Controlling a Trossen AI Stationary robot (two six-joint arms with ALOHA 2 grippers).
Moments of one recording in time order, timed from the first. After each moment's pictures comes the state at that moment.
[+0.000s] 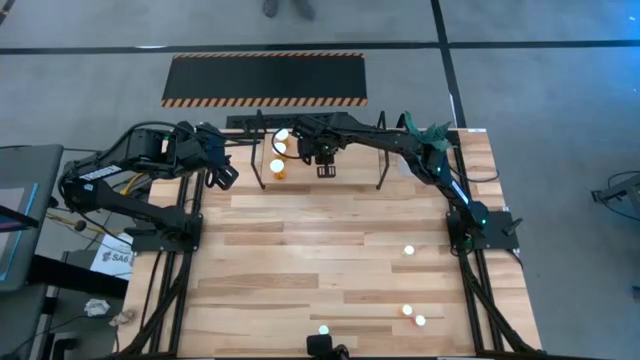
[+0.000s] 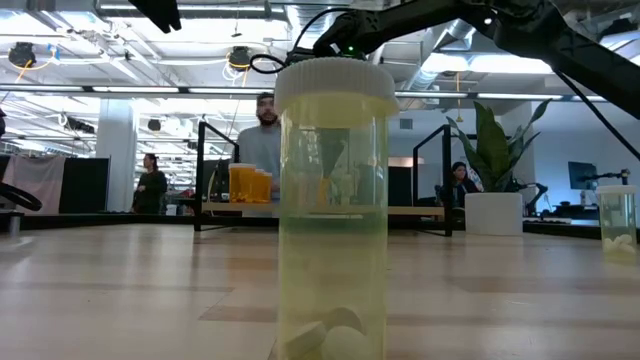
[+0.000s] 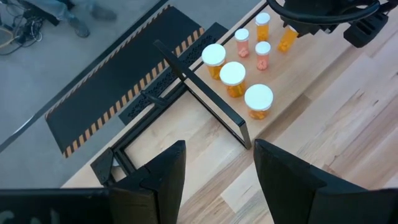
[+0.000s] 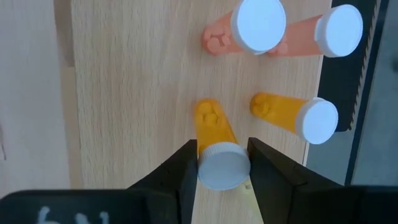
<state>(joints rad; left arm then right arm) 0.11 1.13 1.53 -1.49 -0.60 -0.51 -0.39 2.35 2.25 -1.15 0.21 -0.49</state>
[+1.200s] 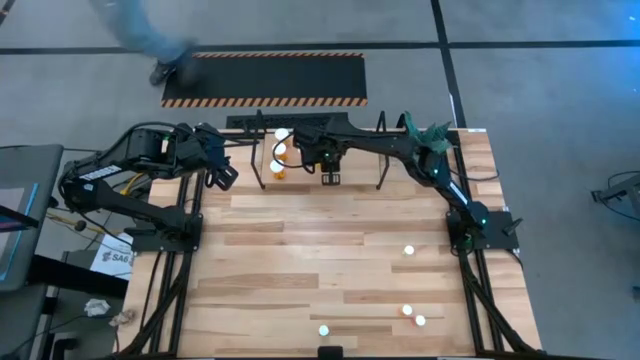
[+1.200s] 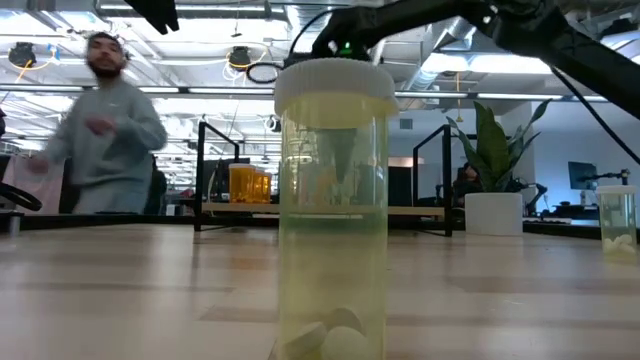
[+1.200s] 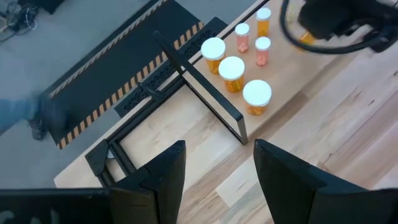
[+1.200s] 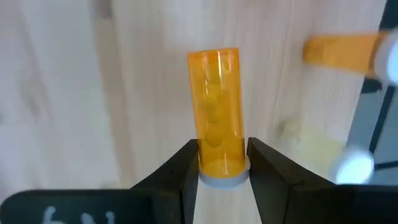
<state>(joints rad) 0.11 1.13 1.53 -1.51 -0.58 -0.56 -0.36 2.36 2.25 -1.34 0.23 -0.37</state>
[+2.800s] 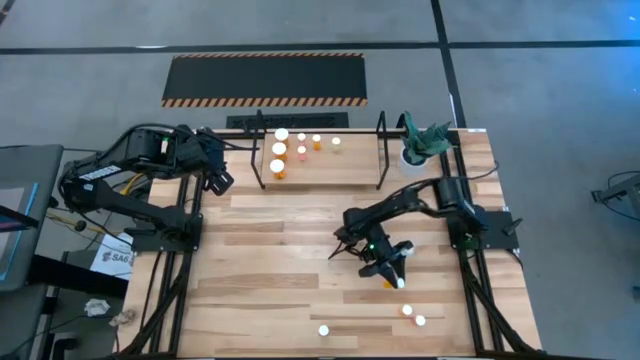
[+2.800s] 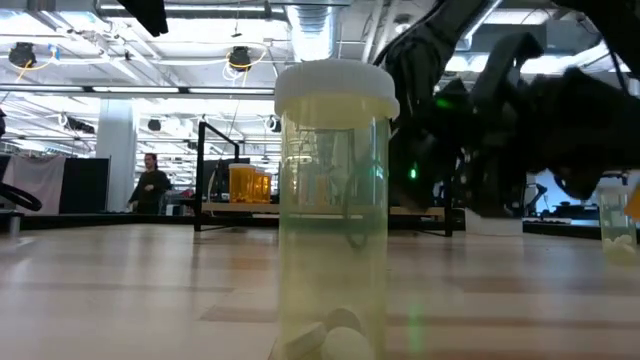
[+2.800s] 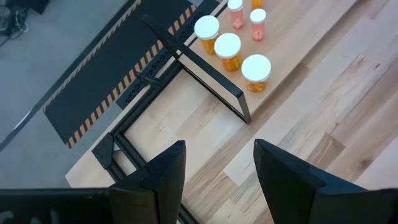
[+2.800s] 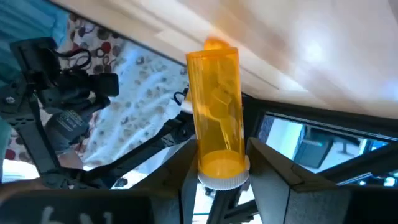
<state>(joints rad) 0.11 1.13 1.53 -1.57 -0.54 -0.49 0.08 2.21 1.35 -1.55 -1.05 0.29</state>
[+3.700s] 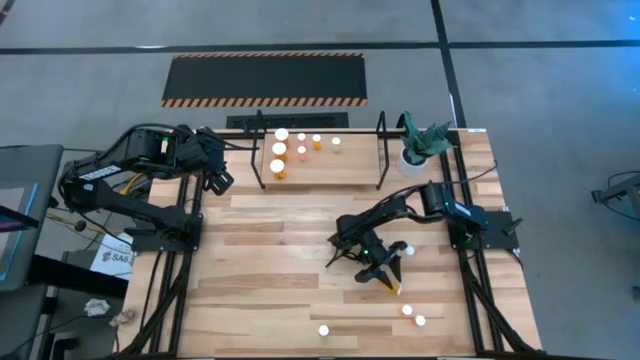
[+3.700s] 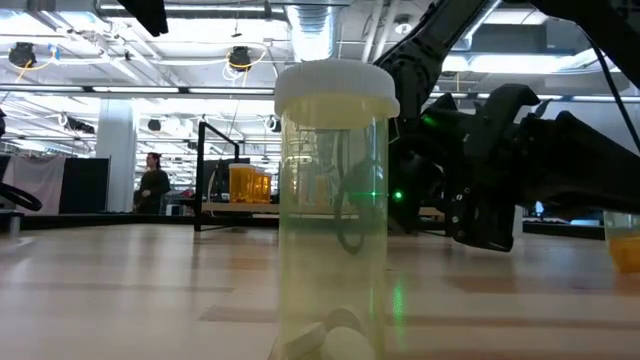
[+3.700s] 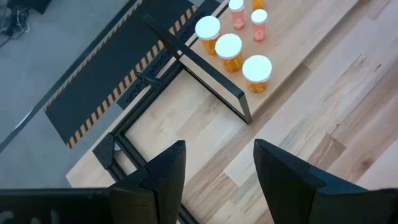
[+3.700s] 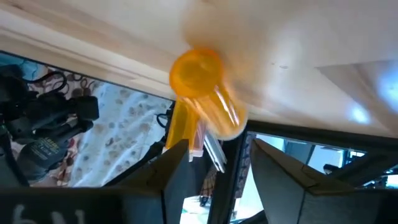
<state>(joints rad) 0.11 1.13 1.53 -1.57 -0.54 -0.49 0.09 2.31 1.42 -1.51 -0.93 0.40</state>
